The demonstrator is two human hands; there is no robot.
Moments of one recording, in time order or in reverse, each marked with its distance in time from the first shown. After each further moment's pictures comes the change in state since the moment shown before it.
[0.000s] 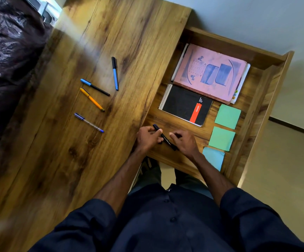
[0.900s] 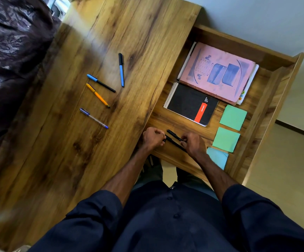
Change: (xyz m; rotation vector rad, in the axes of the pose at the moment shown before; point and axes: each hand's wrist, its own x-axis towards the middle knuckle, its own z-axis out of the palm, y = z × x) left_hand 0.007 -0.008 0.005 0.193 -0.035 -0.084; right_hand 0.000 0.019 0.000 -0.345 -0.047 0.111
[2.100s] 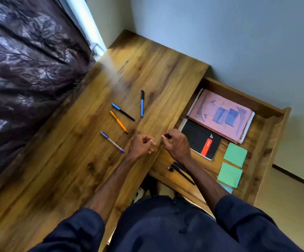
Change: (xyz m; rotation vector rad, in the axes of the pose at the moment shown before) left_hand -0.006 0.020 -0.131 -0.148 0.052 0.292; right_hand 0.022 -0.170 -0.060 0.203 0.394 -0.490
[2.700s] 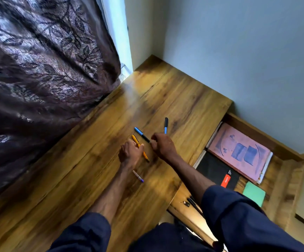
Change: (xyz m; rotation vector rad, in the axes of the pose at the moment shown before) left_hand 0.064 0.001 -0.130 0.304 0.443 -0.183; right_hand 0.145 -0.099 0.102 -0.178 -0.301 -0.006
